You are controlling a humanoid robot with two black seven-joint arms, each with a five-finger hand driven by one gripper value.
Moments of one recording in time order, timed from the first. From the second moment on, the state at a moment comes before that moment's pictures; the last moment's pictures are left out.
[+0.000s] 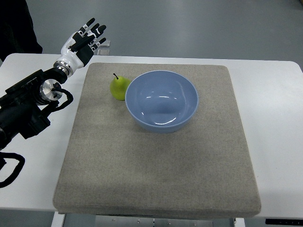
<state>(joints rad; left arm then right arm) -0.96 0.20 -0.59 -0.42 -0.12 -0.29 -0.25 0.03 0.00 0.10 0.12 -0.01 0.06 0.21</state>
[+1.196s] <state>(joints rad) -0.97 0.20 -0.61 -0.43 -0.11 -0.28 -0.29 0.03 0.00 0.10 0.12 -0.01 0.06 0.21</state>
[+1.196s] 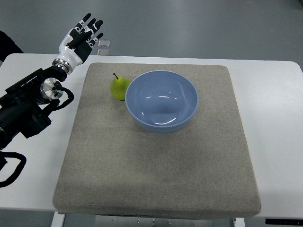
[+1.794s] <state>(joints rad) -0.97 0.28 -0.60 -0.58 0.22 -0.28 -0.28 0.03 0.00 0.10 0.12 -0.01 0.06 0.21</state>
